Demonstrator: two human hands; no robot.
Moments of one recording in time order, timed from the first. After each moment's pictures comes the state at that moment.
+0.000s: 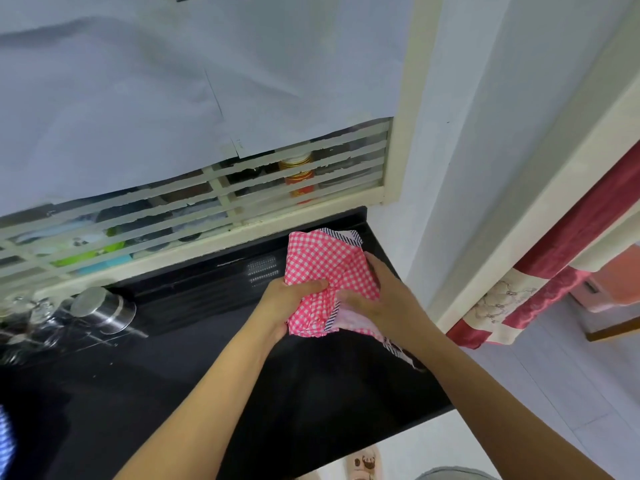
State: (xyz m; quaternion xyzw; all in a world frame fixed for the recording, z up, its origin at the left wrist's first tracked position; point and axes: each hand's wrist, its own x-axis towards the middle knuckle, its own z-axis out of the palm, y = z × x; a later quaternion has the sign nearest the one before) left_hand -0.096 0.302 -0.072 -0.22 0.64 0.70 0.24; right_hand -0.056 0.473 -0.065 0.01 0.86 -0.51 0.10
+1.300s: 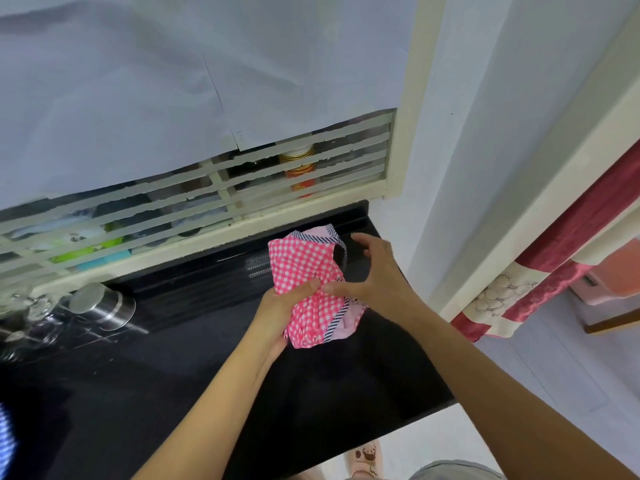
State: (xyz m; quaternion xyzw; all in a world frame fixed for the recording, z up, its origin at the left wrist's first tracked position) left_hand -0.075 0.290 -0.083 -0.20 0.57 0.77 0.21; right_hand -0.085 0.465 -0.074 0.00 0.85 -0.53 0.08
